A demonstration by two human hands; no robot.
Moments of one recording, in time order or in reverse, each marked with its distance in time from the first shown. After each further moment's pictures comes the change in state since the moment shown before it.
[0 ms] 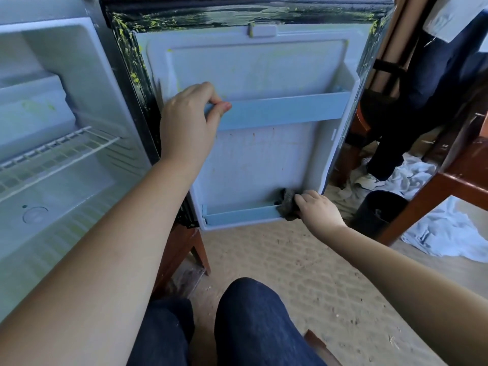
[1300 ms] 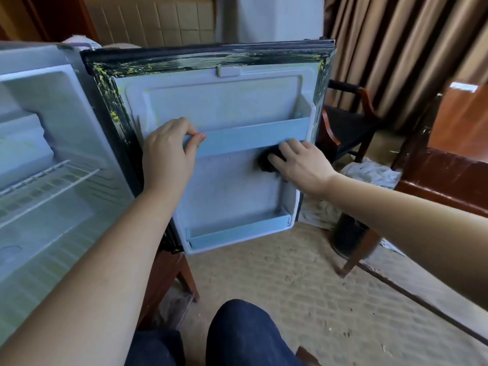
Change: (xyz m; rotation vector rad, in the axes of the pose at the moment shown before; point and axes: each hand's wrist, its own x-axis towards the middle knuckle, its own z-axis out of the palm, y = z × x) left_hand -0.002 0.005 0.000 0.030 -0.033 -0.012; right_hand 0.057 0.038 -0.141 -0.465 0.412 -0.278
